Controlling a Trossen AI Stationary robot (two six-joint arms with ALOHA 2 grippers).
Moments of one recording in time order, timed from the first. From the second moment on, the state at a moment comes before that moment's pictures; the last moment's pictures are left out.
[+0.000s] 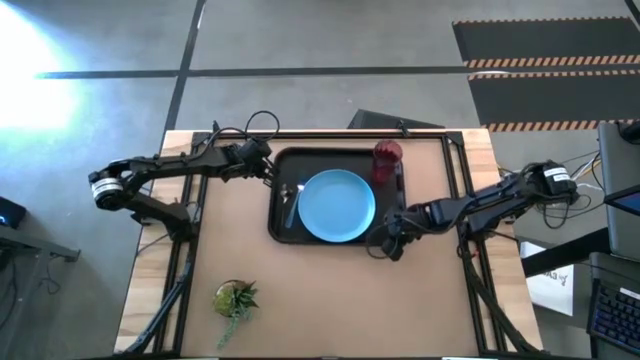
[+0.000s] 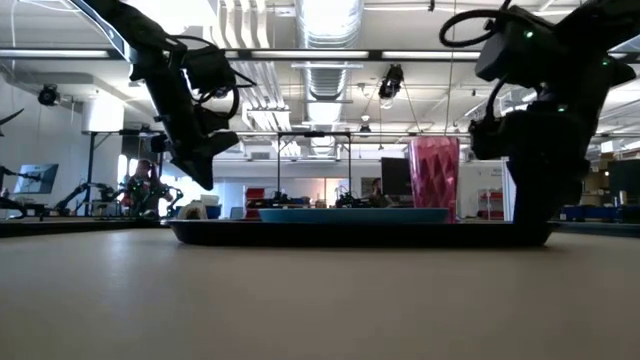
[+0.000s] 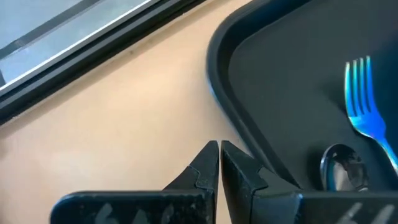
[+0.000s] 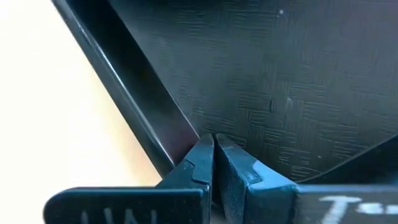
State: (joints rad) left arm 0.54 1.34 0.78 -0.44 -0.33 -0.36; right arm 0.12 1.35 0.52 -0.31 0.00 0.79
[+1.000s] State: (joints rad) left arm 0.58 1.47 0.78 -0.21 -0.32 -0.36; right arm 0.18 1.08 0.78 -0.31 0.26 0.54
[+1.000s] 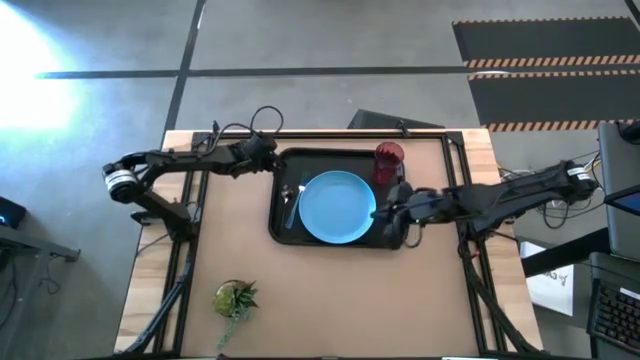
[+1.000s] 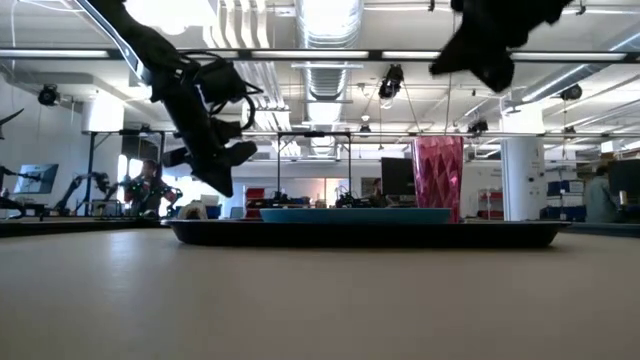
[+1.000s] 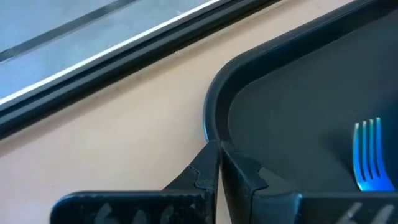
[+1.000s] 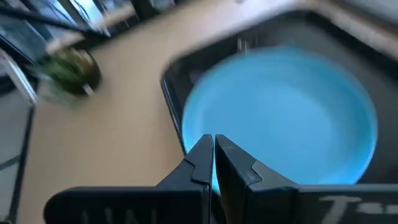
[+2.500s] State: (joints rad) left arm 0.59 1.65 0.79 -0.07 -0.29 -0.36; right arm 0.18 1.03 0.84 -0.32 0.33 0.40
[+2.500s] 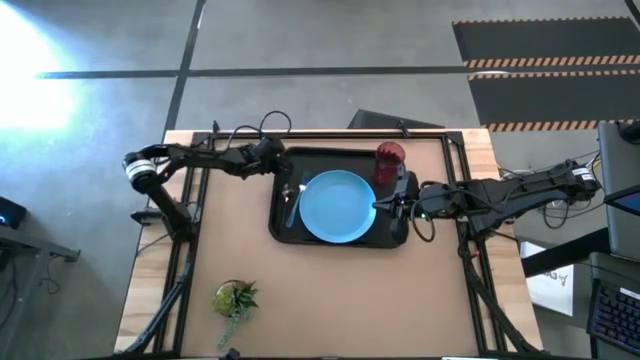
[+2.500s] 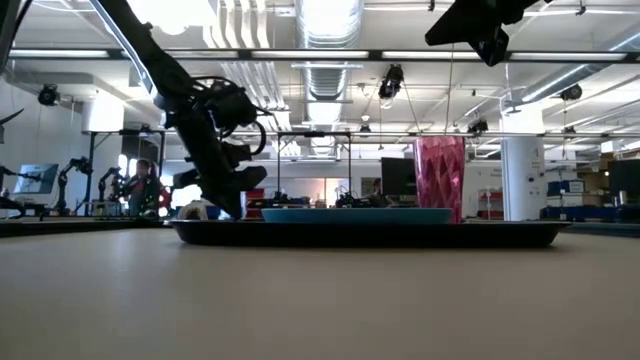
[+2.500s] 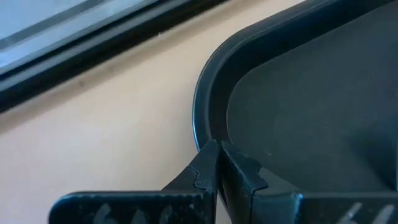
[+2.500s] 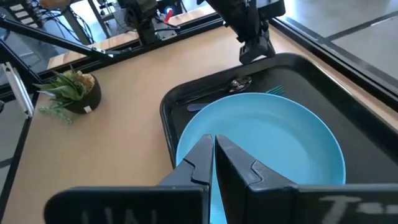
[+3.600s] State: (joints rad) left arm 0.47 1.65 0.79 -0.24 -0.30 -0.42; right arm 0.18 1.03 0.84 -0.32 0.32 0.40
